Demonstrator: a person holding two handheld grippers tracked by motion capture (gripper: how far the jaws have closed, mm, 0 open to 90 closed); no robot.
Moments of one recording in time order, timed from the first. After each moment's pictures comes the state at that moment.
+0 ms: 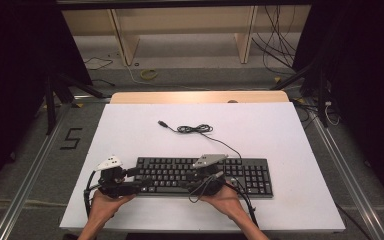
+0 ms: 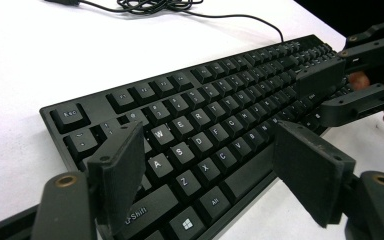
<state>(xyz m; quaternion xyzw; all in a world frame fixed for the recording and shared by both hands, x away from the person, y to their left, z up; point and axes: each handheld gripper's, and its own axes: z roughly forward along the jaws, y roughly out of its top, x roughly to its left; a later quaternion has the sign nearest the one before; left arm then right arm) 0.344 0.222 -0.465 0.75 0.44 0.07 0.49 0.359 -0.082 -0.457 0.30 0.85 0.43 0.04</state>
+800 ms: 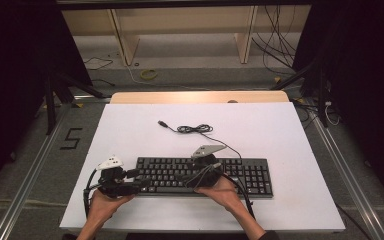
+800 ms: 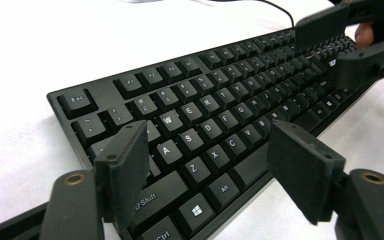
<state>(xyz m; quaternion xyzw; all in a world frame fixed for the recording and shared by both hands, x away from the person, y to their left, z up) 0.345 0.224 -0.467 0.76 0.44 0.07 0.47 0.377 -0.075 -0.445 0.32 0.84 0.44 0.04</state>
